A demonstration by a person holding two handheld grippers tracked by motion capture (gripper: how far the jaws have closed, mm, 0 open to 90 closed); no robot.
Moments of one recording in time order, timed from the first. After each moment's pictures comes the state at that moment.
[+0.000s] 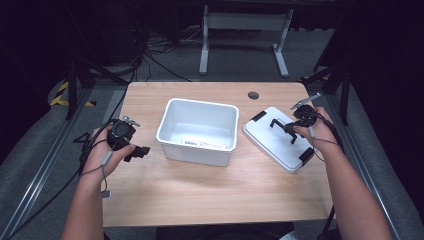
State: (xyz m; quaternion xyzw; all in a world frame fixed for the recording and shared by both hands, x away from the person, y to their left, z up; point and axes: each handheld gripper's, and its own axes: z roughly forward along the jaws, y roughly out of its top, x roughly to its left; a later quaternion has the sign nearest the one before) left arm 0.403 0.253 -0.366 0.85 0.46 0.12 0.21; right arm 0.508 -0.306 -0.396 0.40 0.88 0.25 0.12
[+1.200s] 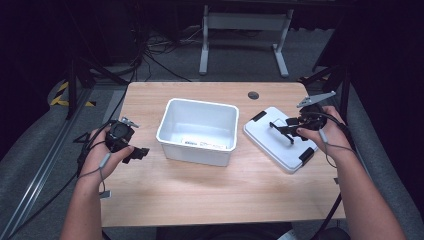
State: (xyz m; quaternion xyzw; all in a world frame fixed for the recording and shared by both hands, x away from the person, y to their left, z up) left arm 0.396 0.253 -0.363 0.85 0.46 0.12 0.22; right arm 0.452 -0.287 -0.336 0.36 0.86 0.33 0.12
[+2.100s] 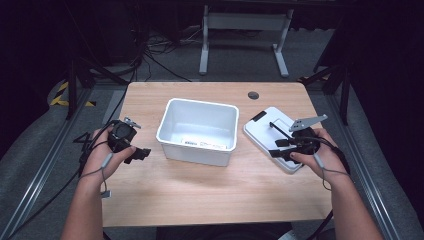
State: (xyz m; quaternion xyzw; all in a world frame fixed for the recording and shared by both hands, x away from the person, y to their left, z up) left arm 0.396 0.248 -0.363 0.86 0.45 0.12 0.21; right arm 0.402 -0.264 -0.369 0.32 0.87 0.36 0.07
